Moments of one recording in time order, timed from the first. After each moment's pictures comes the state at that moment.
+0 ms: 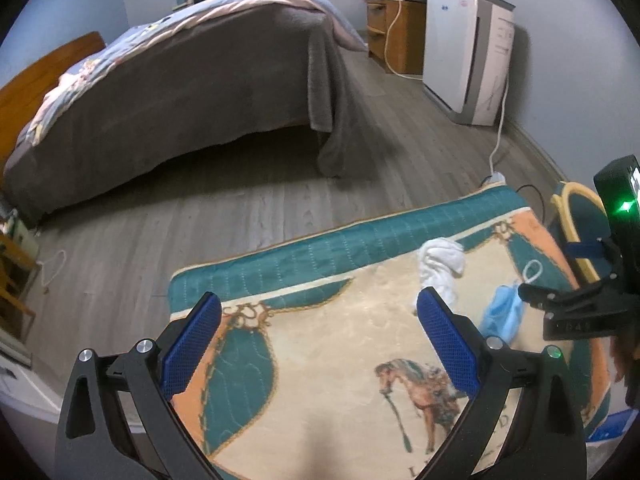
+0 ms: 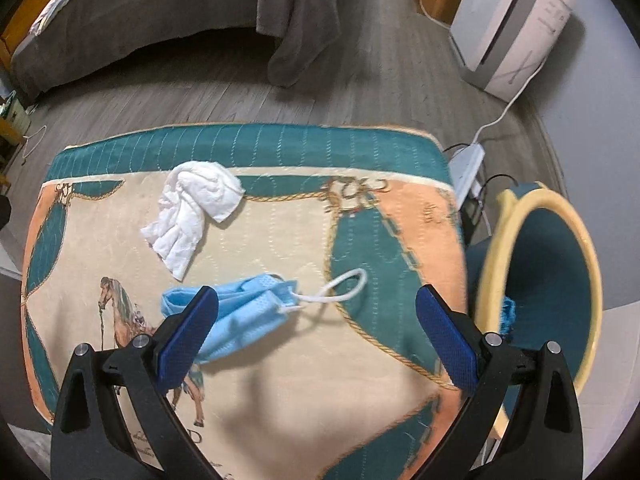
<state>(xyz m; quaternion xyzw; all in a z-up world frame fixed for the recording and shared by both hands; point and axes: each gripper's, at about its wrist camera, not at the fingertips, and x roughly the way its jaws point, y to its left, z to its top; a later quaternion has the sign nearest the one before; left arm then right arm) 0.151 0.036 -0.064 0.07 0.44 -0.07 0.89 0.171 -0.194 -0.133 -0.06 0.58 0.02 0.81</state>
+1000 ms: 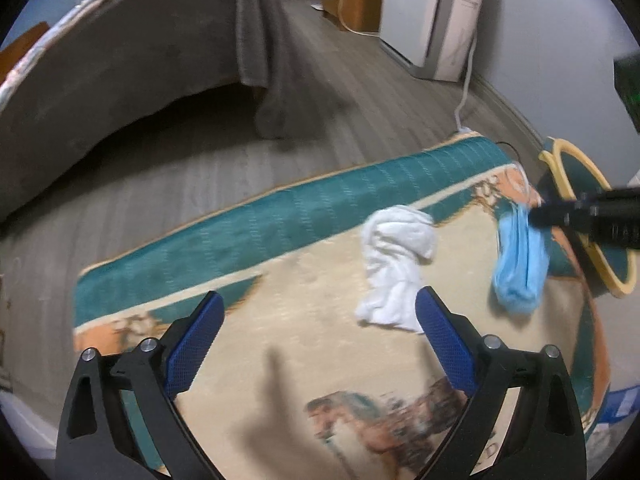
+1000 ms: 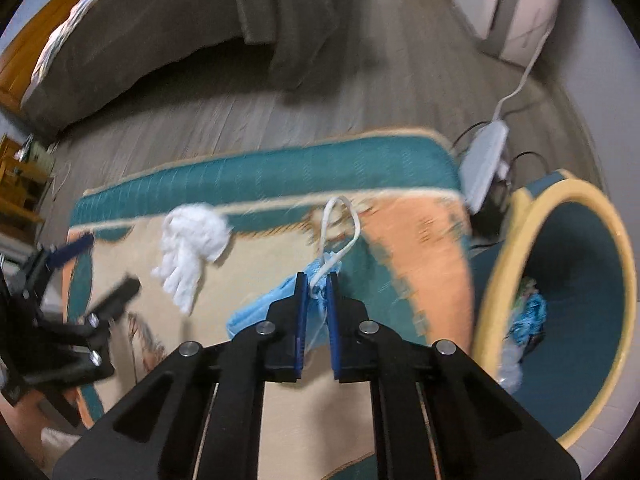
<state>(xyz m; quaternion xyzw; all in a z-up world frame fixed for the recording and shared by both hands) 0.189 -0.023 -0.134 0.07 0.50 -0.16 0.85 0.210 -0.245 -0.121 0.04 0.59 0.05 0.80</state>
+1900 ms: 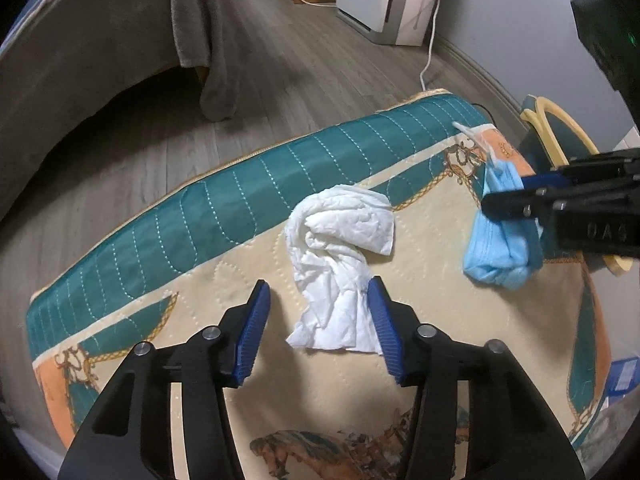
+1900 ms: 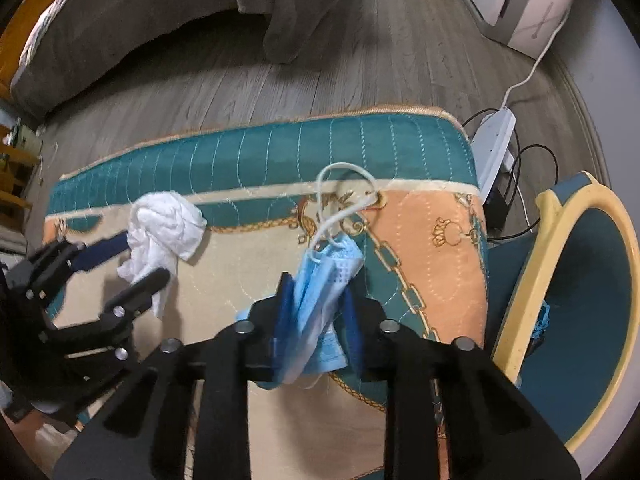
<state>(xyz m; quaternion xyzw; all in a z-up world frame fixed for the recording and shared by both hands) 0.204 -0.063 -0.165 0.10 0.53 -0.22 0.81 0.224 -0.232 -0.155 0.02 0.63 0.05 0.78</state>
